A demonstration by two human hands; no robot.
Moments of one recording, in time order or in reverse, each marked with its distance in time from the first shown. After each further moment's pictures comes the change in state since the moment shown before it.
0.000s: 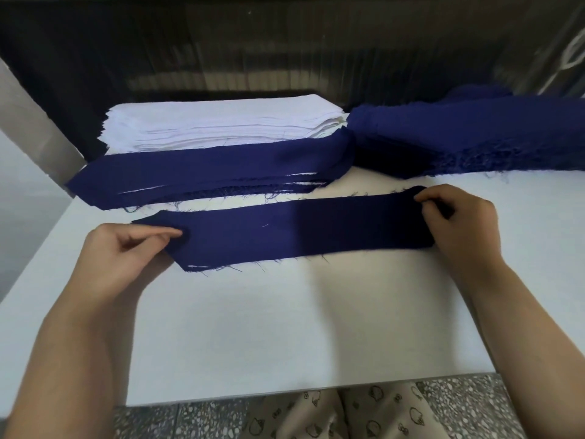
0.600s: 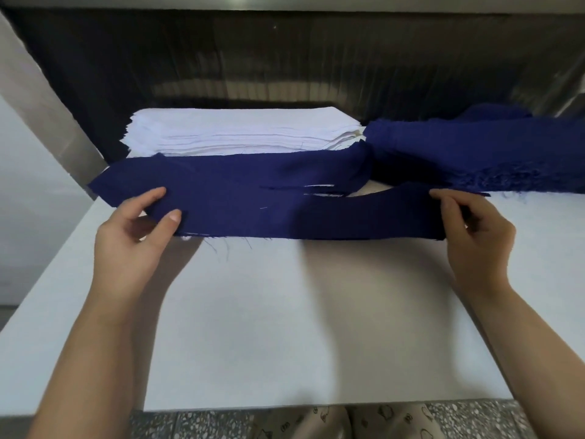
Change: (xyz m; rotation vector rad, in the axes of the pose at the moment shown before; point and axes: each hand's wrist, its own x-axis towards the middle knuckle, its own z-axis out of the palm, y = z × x) left_hand 0.006 0.006 0.008 -0.128 0.307 0.069; right_hand -0.003 -0.018 0.014 0.368 0.164 -0.084
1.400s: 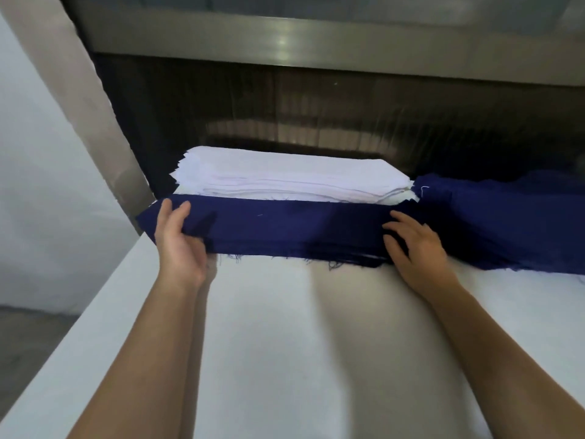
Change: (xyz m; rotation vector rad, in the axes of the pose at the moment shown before) left_hand 0.090 -0.003 0.032 -0.803 0.266 -0.309; right_hand 0.059 0.008 0.123 -0.516 -0.593 -0.130
